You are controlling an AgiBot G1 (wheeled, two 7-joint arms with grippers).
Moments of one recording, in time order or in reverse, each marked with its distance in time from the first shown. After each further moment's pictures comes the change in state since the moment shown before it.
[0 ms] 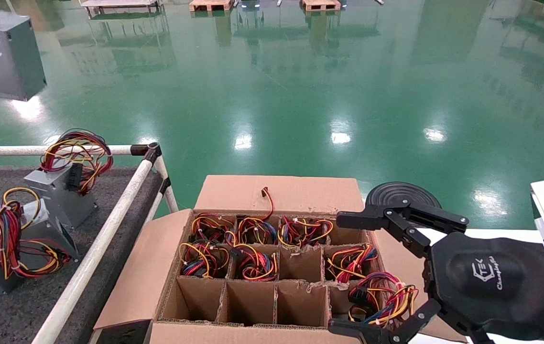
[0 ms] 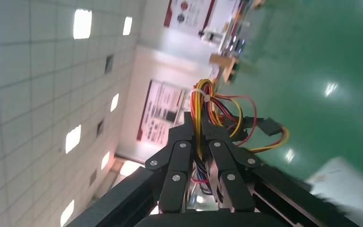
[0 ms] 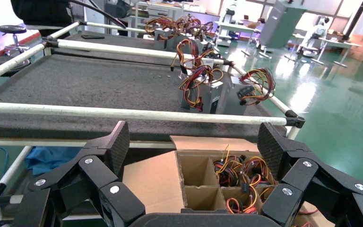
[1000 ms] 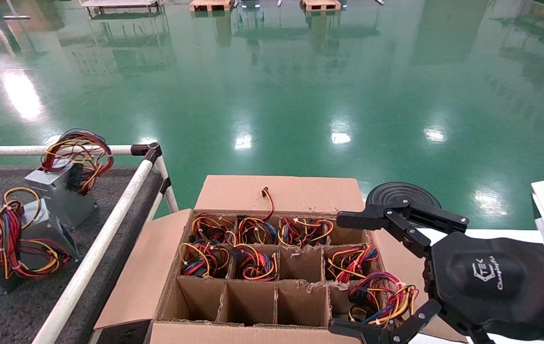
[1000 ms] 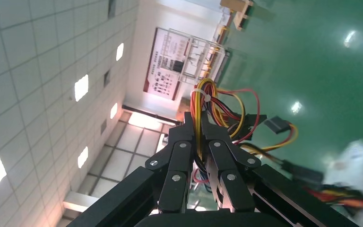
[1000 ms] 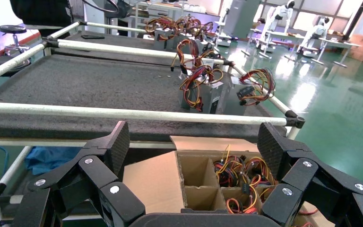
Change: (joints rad) left arm -0.159 -0.148 0.076 0.092 0.145 0.061 -0.061; right arm 0.000 0.000 0.000 0.000 0.000 0.000 0.000
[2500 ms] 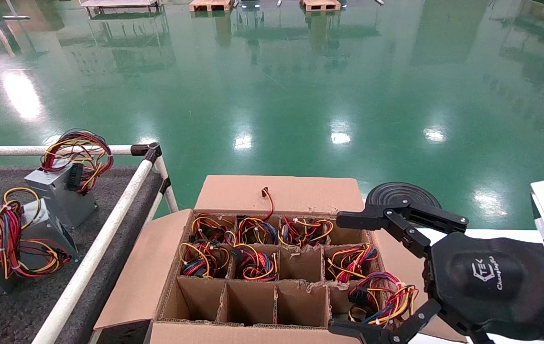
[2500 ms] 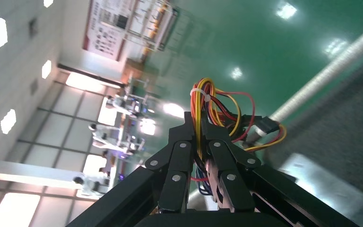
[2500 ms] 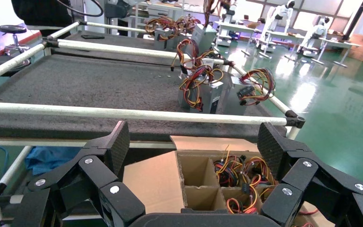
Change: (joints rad) left arm 0.010 -0.179 0.088 0.089 0.063 0.203 -0.111; right arm 0.000 0.000 0.000 0.000 0.000 0.000 0.000
